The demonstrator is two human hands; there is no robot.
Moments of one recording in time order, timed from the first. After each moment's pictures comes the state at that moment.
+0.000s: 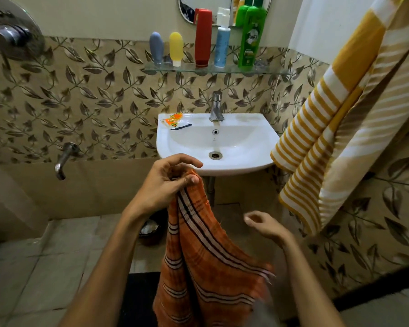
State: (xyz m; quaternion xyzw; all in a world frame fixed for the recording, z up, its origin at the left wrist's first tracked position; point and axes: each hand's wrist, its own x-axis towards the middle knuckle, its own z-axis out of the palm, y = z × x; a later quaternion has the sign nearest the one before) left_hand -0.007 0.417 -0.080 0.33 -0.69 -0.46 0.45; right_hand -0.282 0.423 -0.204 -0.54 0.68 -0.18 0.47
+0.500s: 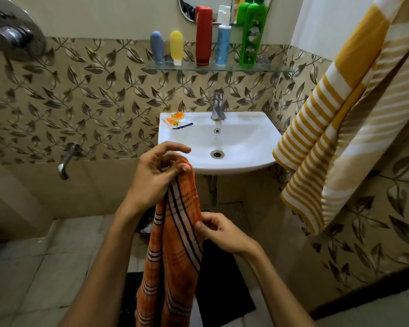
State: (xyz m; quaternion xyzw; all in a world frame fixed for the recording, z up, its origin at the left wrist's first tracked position) left_hand -0.002 0.421 -0.069 0.33 -0.67 -0.40 0.53; right_hand -0.180 0.450 -0.180 -0.64 0.37 -0.31 0.60
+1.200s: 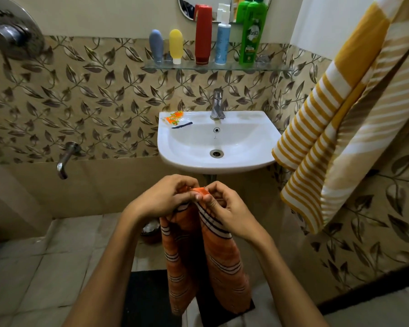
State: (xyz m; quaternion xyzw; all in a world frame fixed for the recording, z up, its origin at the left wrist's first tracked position) left_hand -0.005 0.419 -0.081 0.43 -0.81 -0.36 0.19; right_hand -0.185 0.442 -0.140 -0.68 0.41 -0.42 0.43
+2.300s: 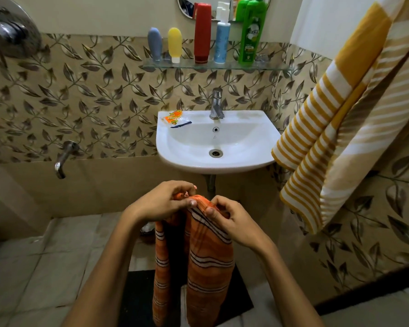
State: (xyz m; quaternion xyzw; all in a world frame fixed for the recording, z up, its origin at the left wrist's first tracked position) left_hand 0.000 0.413 -0.099 0.44 -0.81 -0.35 0.16; right_hand -0.203 0.443 -0.166 -0.71 0.47 -0.34 0.40
